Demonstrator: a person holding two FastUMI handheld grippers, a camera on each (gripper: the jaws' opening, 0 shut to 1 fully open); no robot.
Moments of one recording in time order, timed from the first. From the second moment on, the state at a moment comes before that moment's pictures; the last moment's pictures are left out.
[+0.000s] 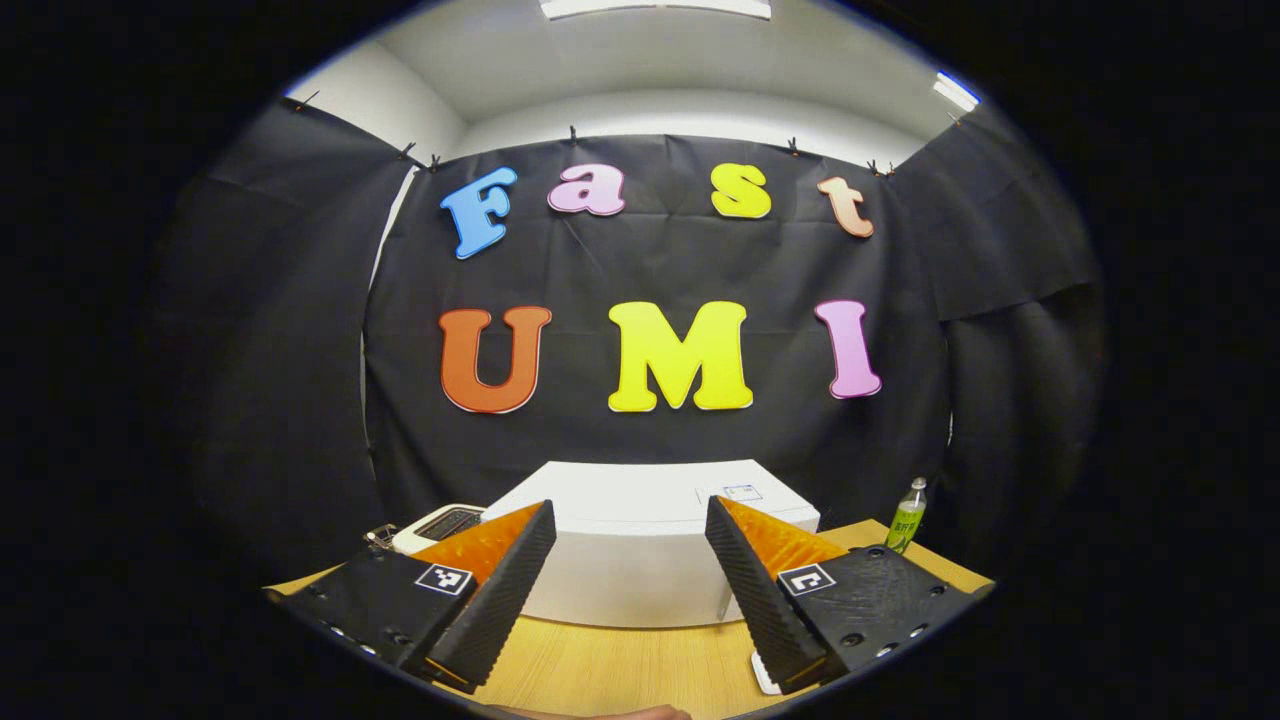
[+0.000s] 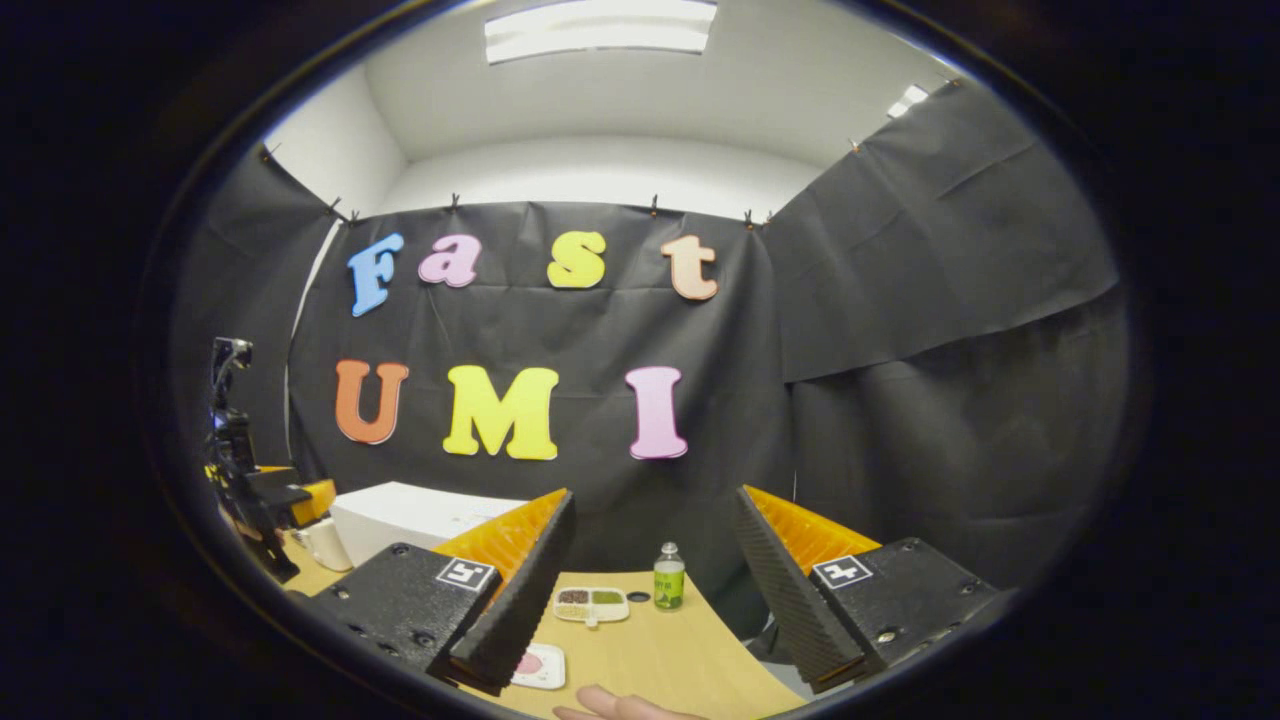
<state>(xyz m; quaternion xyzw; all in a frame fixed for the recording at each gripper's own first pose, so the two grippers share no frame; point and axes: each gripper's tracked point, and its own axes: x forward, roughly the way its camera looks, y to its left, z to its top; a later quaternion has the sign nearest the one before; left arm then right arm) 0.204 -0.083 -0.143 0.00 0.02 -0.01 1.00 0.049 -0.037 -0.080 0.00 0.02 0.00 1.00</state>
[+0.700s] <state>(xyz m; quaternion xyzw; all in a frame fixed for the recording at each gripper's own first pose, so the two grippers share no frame) 0.304 -0.197 -0.312 -0.02 0.13 -0.06 0.99 0.083 -0.062 -0.138 -0.01 0.04 0.02 1.00</state>
